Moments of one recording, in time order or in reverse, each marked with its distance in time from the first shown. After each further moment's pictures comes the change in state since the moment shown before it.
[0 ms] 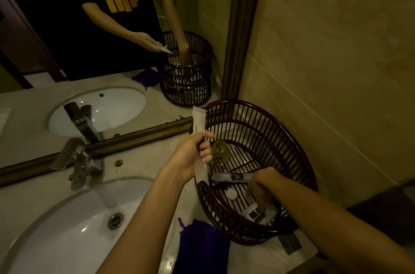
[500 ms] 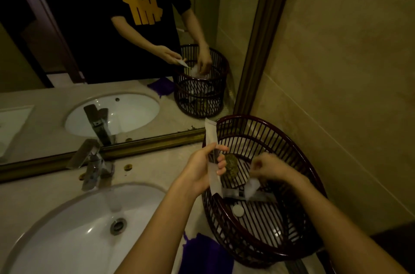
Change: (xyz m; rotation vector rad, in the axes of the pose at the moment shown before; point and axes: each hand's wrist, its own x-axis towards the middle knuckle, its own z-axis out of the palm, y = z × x) left_hand -0.007 0.001 0.000 -0.076 -0.047 -0.030; right_hand -0.052 0.042 -0.026 0.917 0.738 -0.174
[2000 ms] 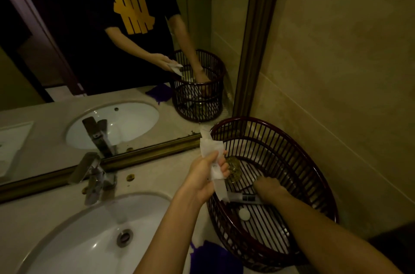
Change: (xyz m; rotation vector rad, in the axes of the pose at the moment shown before) left_hand 0.010 -0.006 -0.006 -0.101 0.011 0.023; right_hand 0.043 0.028 0.080 -0.637 -0.155 0.195
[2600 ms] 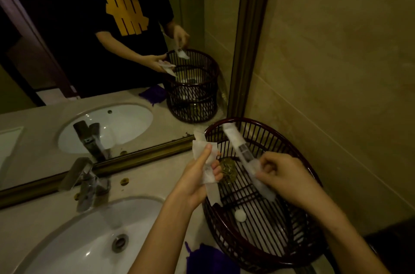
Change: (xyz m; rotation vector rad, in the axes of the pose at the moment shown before) left_hand 0.002 0.002 -0.005 0.052 -0.112 0.012; right_hand -0.180 0.012 -0.103 0.948 0.450 -0.127
